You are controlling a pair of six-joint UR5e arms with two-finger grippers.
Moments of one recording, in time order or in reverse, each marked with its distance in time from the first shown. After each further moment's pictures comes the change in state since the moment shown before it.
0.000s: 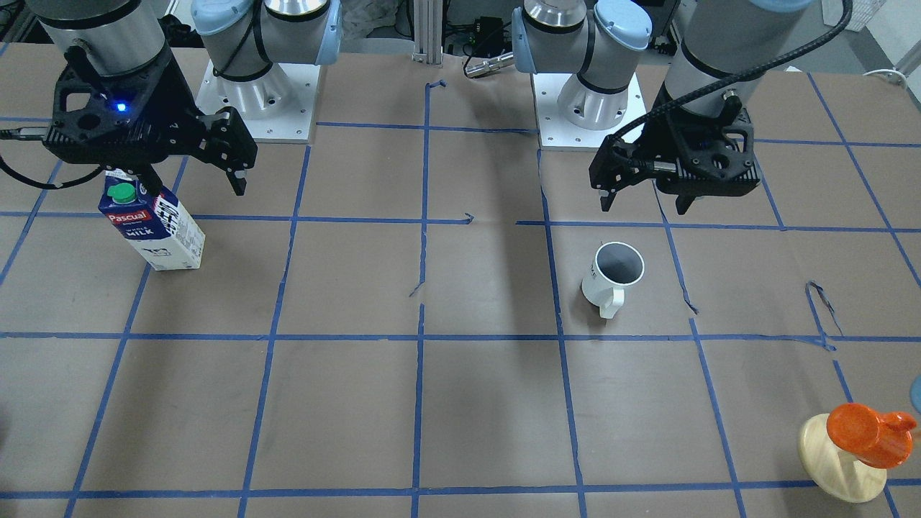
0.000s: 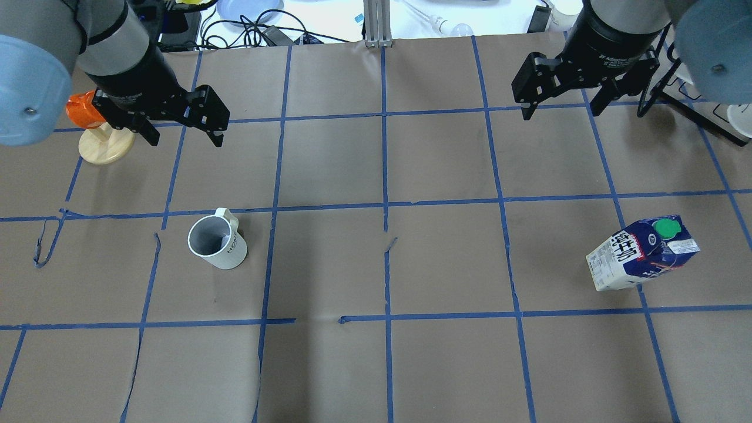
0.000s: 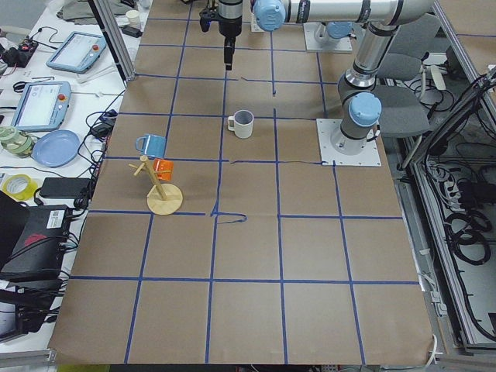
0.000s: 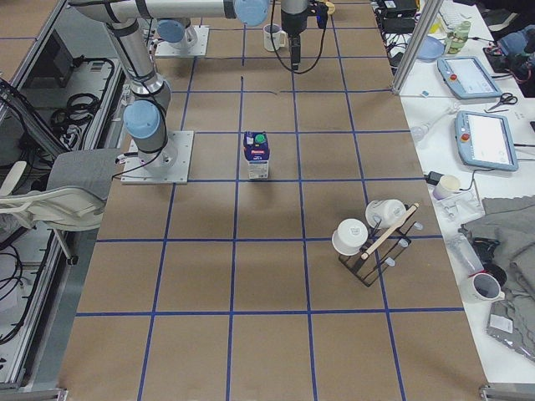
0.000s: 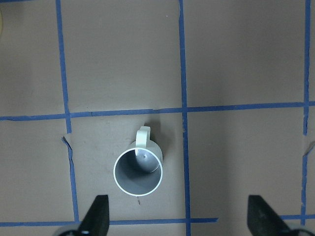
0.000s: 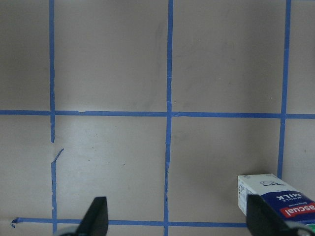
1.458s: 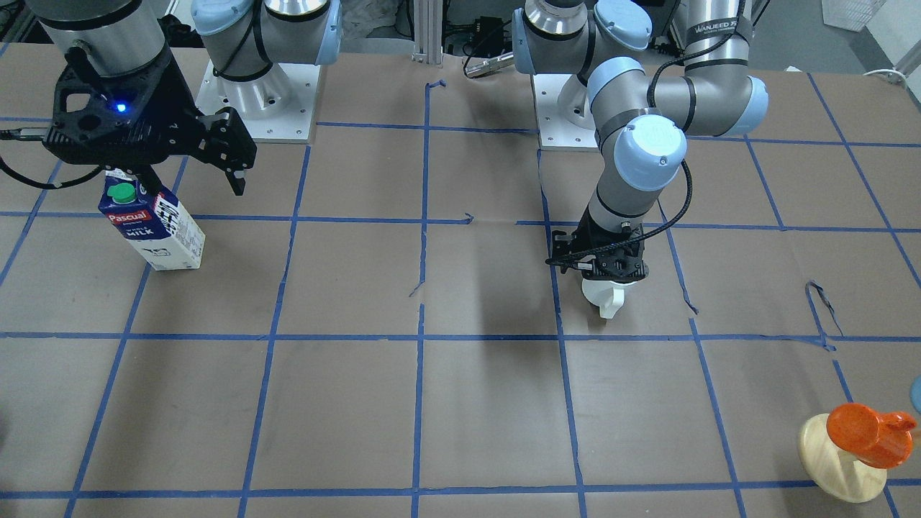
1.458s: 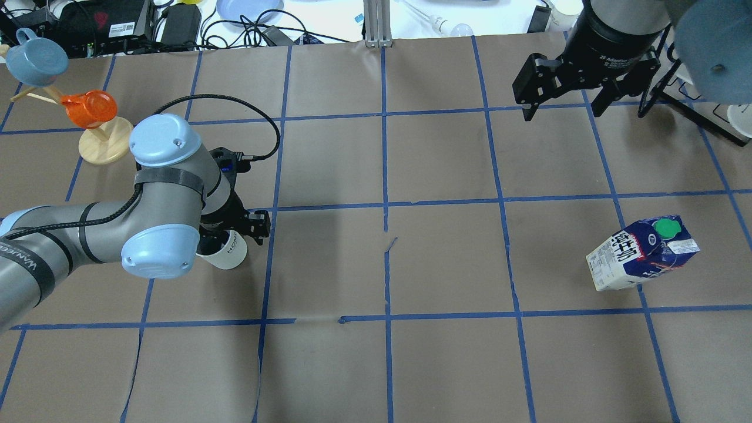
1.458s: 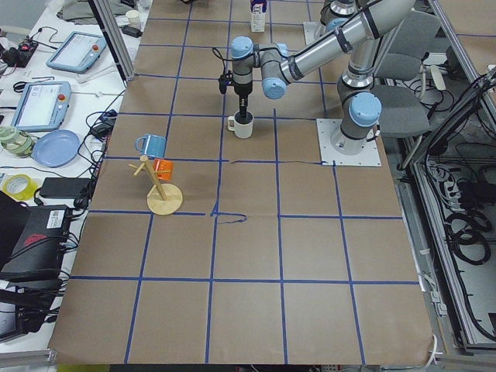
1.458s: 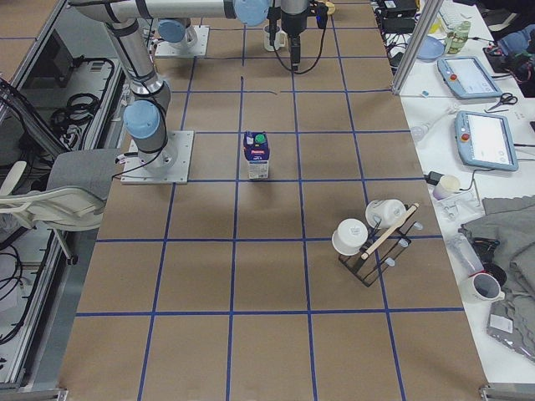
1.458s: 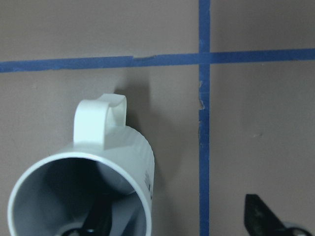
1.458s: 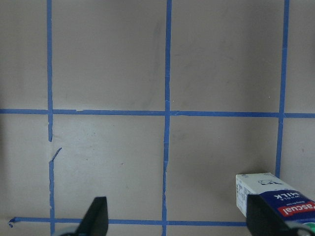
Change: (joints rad) left arm 0.013 -0.127 -0.493 0.564 -0.008 -0.002; right arm 0.000 0.000 0.001 0.002 -0.007 -0.002
